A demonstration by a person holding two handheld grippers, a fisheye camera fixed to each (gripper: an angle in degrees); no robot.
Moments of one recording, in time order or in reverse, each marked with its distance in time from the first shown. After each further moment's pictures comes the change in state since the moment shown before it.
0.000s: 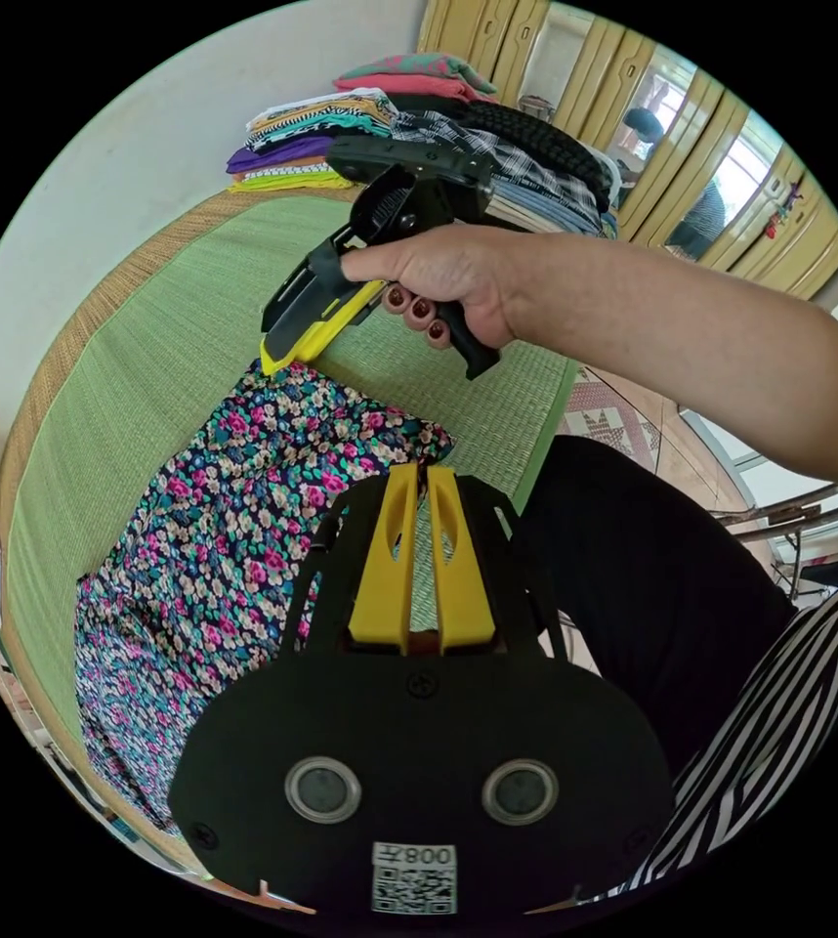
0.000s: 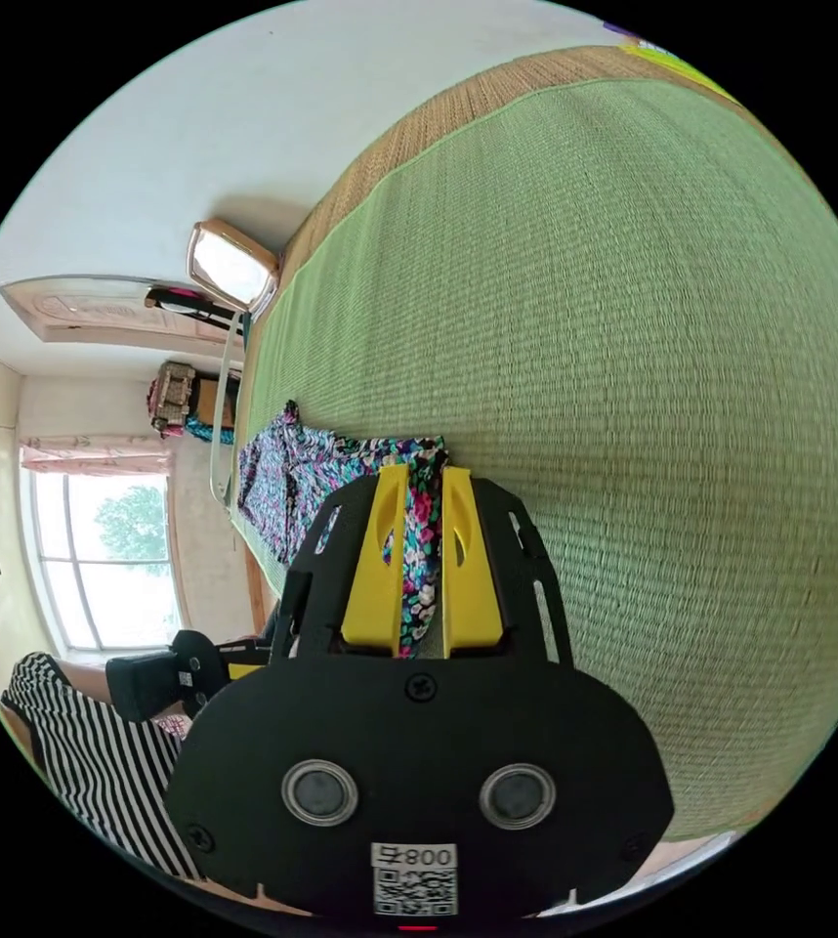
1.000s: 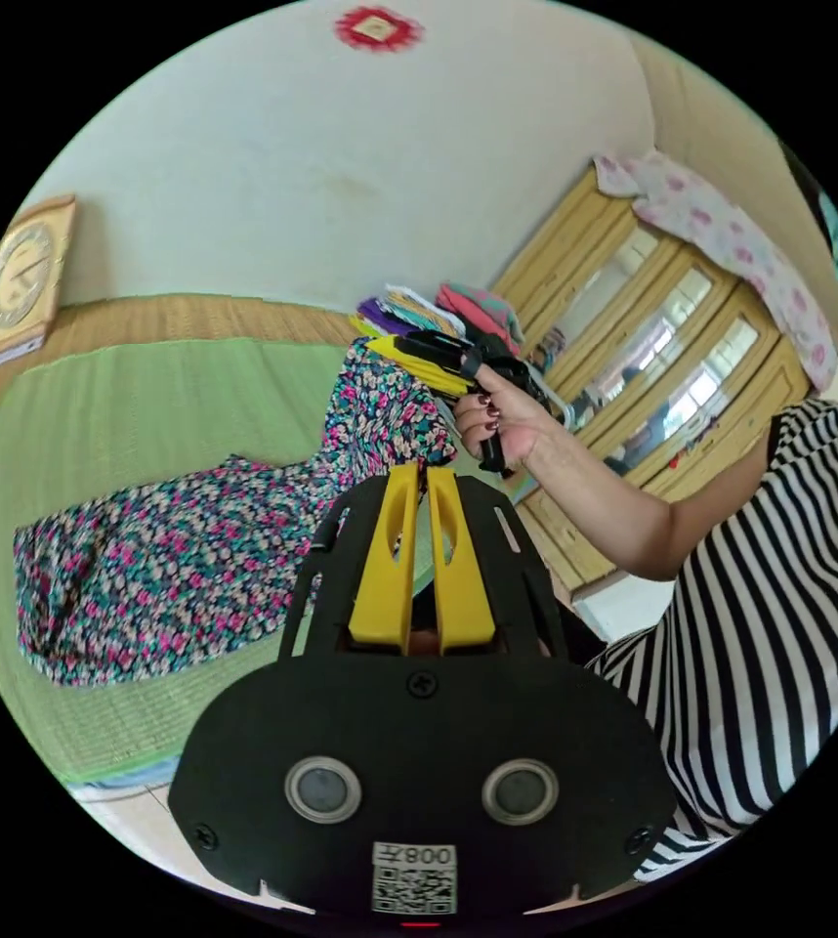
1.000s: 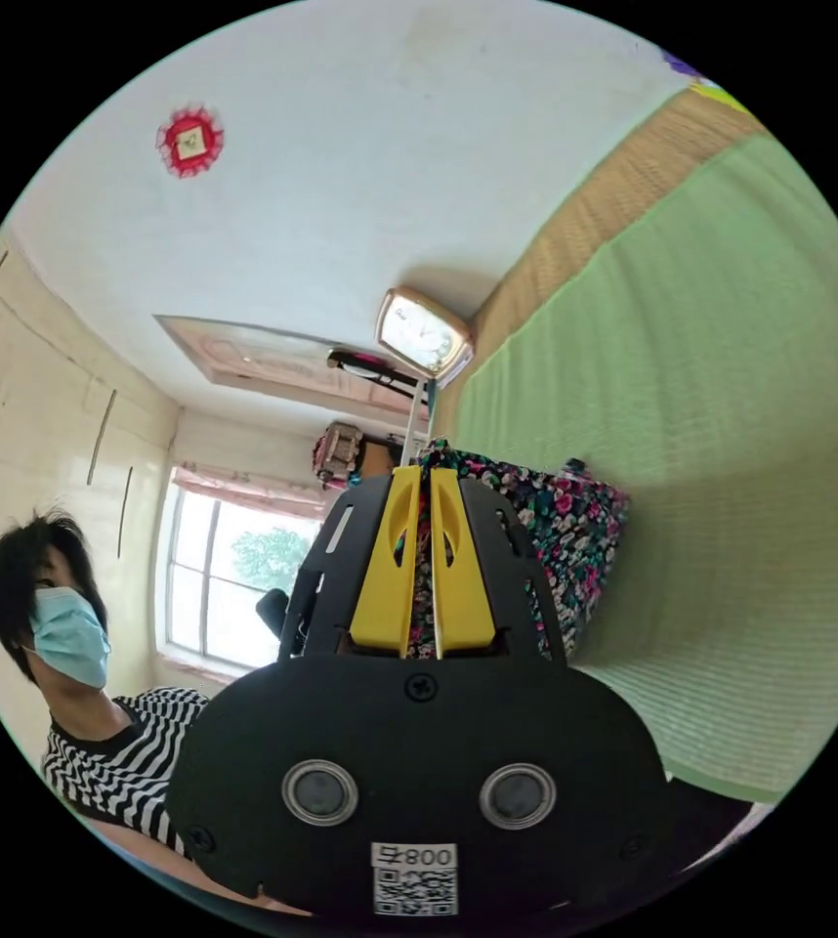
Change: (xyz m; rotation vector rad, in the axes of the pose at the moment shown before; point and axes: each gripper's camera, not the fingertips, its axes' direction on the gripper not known) left arm -0.154 0.314 -0.177 0.609 0.239 -0.442; right arm -0.181 -0.005 0.071 0.240 -0.478 -0.101
